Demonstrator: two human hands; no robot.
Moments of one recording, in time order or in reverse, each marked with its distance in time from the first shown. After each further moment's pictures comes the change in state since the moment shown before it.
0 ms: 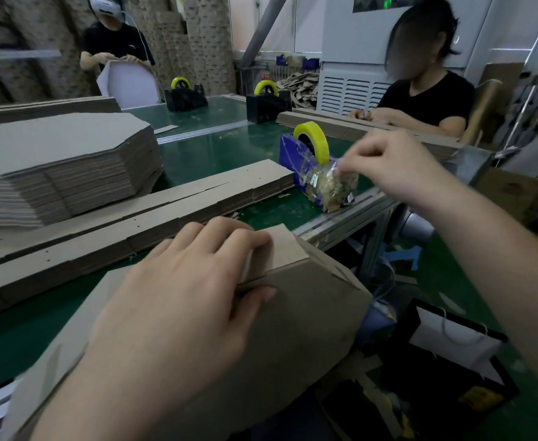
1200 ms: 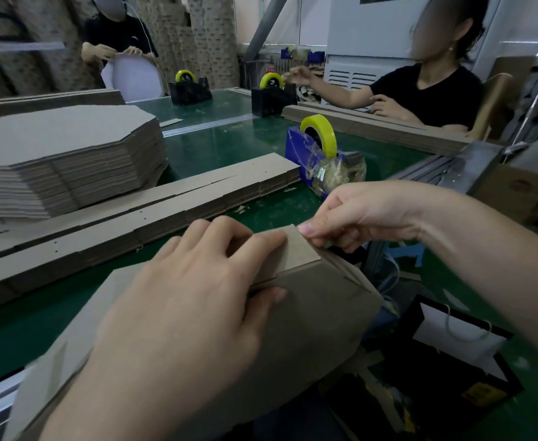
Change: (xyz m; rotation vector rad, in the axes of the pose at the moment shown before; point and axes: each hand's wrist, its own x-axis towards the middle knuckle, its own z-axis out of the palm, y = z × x) left_hand -0.008 0.002 -0.001 0.010 -0.031 -0.011; right_hand -0.021 -0.028 0.027 0.263 -0.947 0.277
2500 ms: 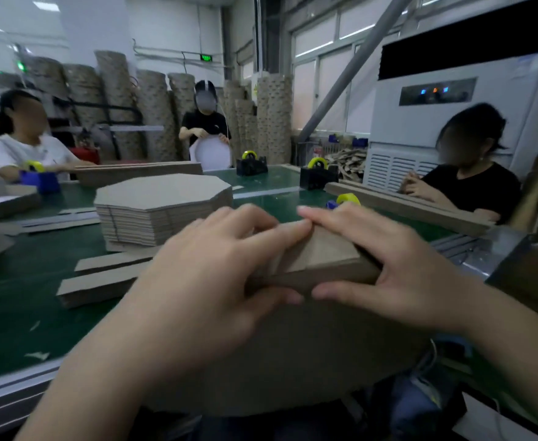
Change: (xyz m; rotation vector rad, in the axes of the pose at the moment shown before) left_hand -0.056 0.015 -0.109 -0.094 0.202 0.129; right_hand -0.105 -0.052 0.092 -0.727 0.621 -0.928
